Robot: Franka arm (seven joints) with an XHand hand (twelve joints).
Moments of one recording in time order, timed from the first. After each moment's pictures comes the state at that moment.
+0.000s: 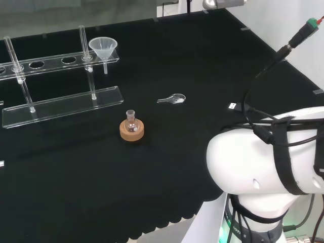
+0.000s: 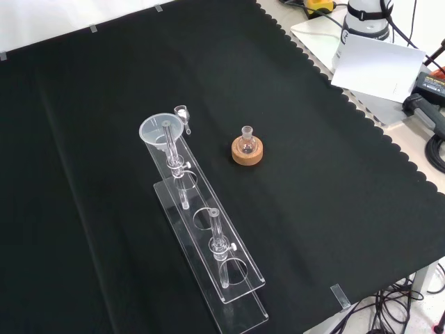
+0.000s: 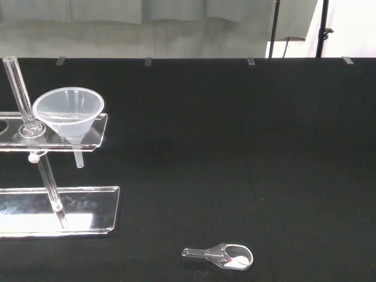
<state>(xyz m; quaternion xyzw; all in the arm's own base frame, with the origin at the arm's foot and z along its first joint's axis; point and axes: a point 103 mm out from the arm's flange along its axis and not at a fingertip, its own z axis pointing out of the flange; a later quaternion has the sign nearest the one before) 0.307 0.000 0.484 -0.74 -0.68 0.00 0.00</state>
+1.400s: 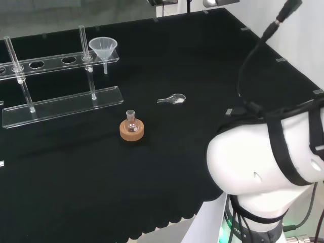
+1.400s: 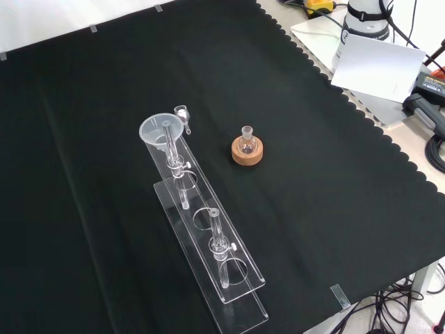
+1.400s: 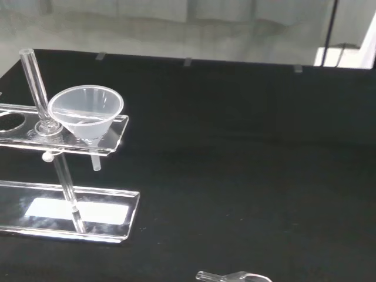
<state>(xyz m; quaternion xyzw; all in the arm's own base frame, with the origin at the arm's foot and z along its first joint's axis) 0.365 -0.018 0.460 -0.68 -0.73 0.00 0.01</state>
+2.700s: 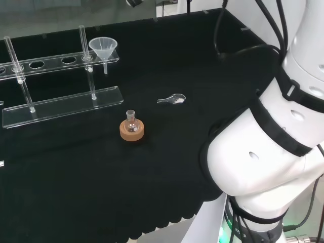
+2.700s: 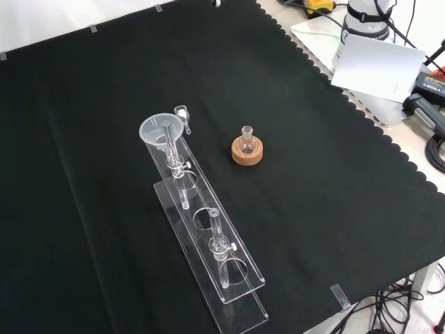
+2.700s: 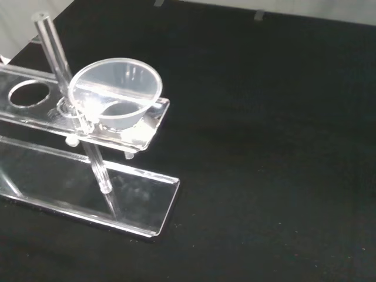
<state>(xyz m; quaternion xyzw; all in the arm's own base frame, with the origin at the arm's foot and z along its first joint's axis) 0.487 0.007 0.426 -0.60 -0.79 0.06 0.07</state>
